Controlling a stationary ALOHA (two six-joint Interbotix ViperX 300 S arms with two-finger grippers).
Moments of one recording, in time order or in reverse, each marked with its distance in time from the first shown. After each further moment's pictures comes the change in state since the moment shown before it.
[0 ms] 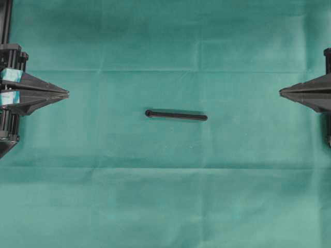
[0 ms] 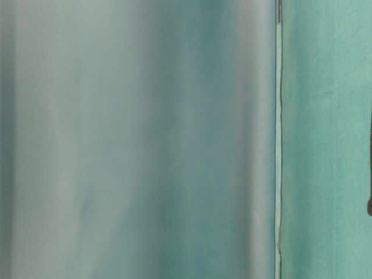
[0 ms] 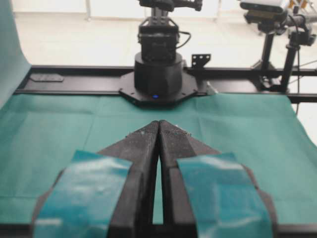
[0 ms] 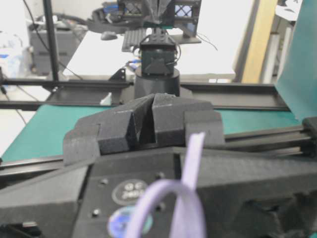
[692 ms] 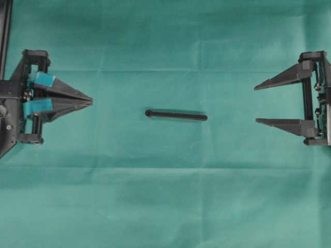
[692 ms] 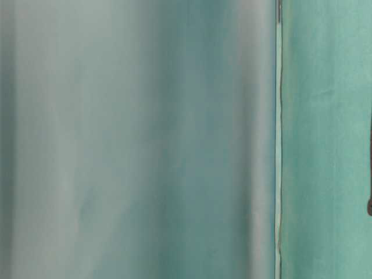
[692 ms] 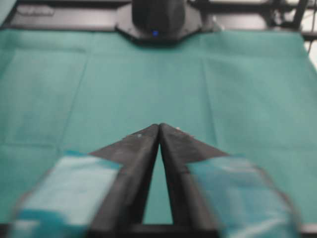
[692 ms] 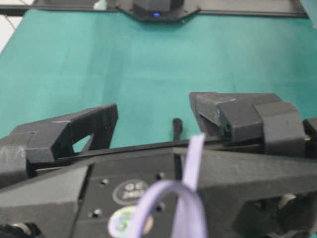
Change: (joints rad) left arm 0.005 0.199 -0.080 -0.011 0.106 0.005; right arm 0.000 0.170 -0.089 0.000 0.230 0.006
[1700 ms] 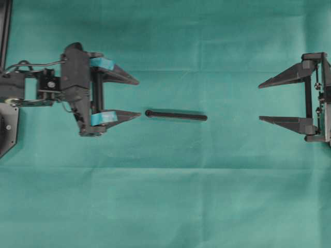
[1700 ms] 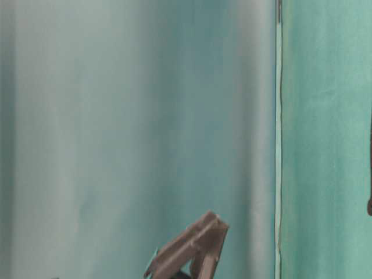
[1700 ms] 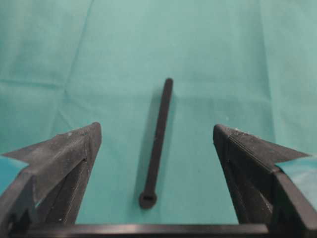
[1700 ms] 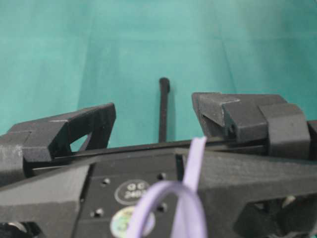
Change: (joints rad) left arm 0.069 0.460 -0.204 0.000 0.014 0.000; right arm -0.044 -0.023 0.069 0.005 0.043 0.014
